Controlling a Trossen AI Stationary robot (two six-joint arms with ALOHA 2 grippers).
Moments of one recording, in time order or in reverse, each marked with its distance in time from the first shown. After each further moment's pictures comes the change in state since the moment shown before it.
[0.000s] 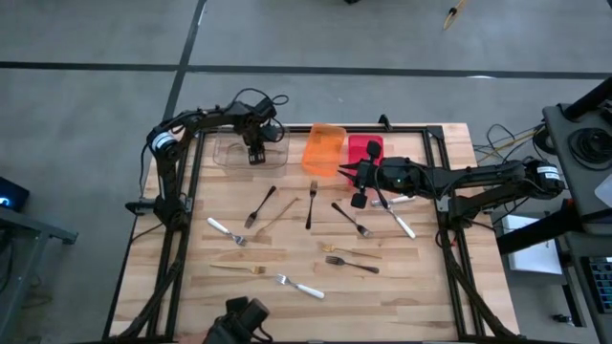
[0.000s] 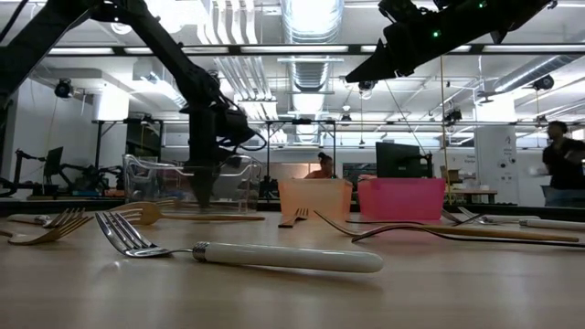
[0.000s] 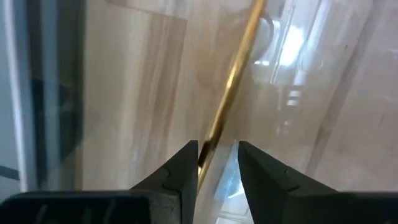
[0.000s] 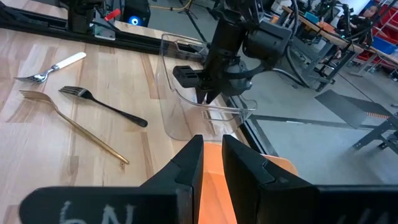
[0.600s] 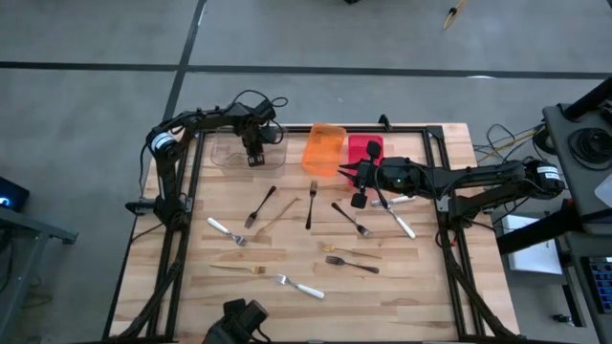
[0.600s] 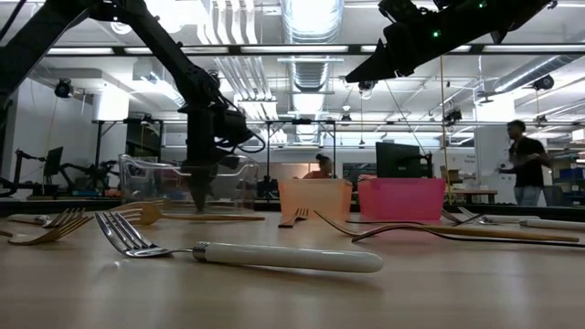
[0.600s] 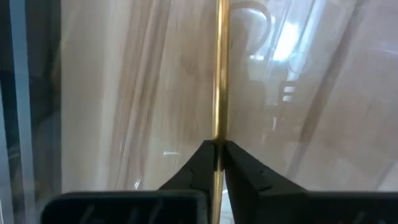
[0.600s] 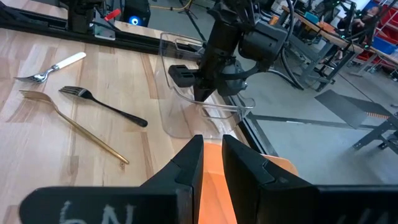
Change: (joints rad) left arm 0.000 -0.004 -0.012 -0.031 0.002 -0.028; right arm 0.000 0.000 0.000 0.000 0.000 -0.001
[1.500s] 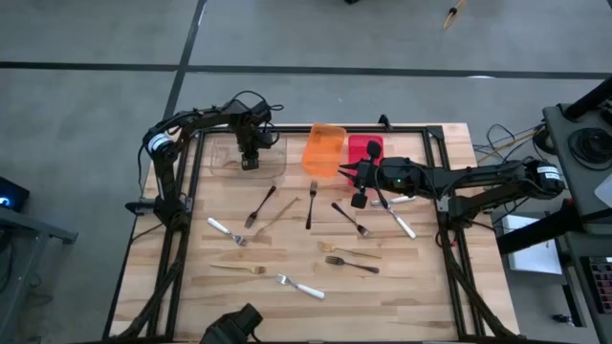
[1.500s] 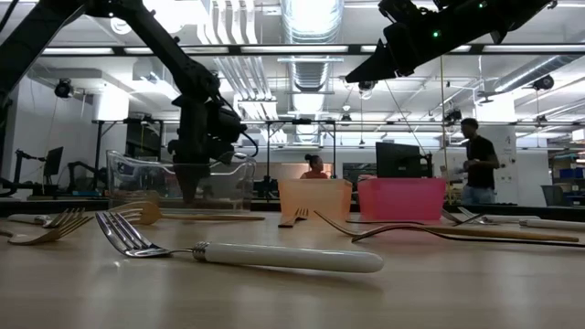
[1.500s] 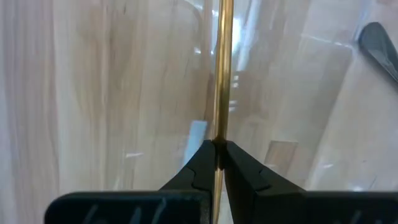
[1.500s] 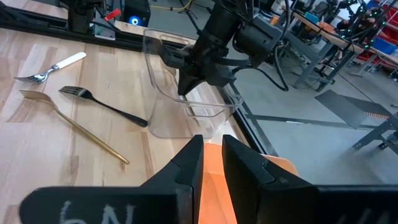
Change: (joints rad) left arm 0.004 -0.020 0.005 -0.191 0.190 0.049; right arm 0.000 0.000 0.000 0.000 0.000 0.000
